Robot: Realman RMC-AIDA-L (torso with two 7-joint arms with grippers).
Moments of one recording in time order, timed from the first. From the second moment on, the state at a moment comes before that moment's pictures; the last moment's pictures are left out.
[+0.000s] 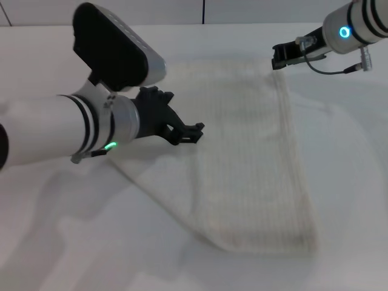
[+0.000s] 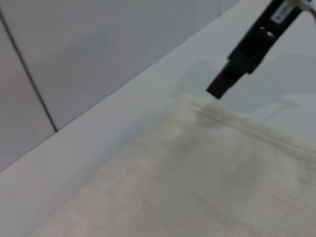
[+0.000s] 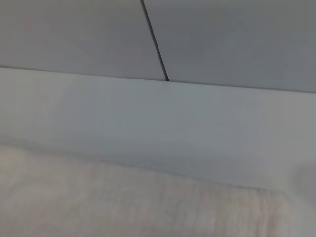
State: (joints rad) left arm -0.33 -2.07 -1.23 -1.44 2.54 -0.73 0.55; right arm 0.93 2.01 -1.14 -0.64 -2.55 -0.95 2.79
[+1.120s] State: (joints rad) left arm -0.46 -2.07 -1.16 -1.15 2.41 -0.54 0.55; right arm 0.96 2.04 -1.16 -0.52 -2.56 -0.84 2.76
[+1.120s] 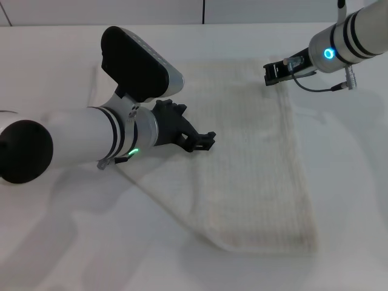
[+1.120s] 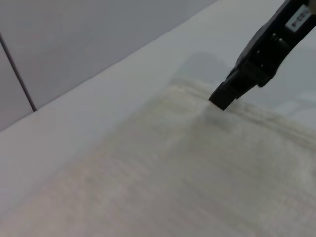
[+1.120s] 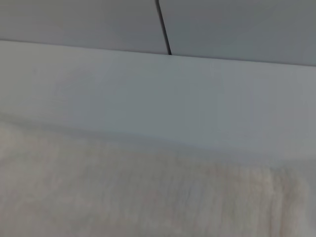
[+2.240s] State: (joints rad) left arm -0.55 -2.07 -1.17 -1.06 2.36 -0.58 0.54; right arm 0.96 2.04 -1.17 -0.51 -2.56 -0.84 2.76
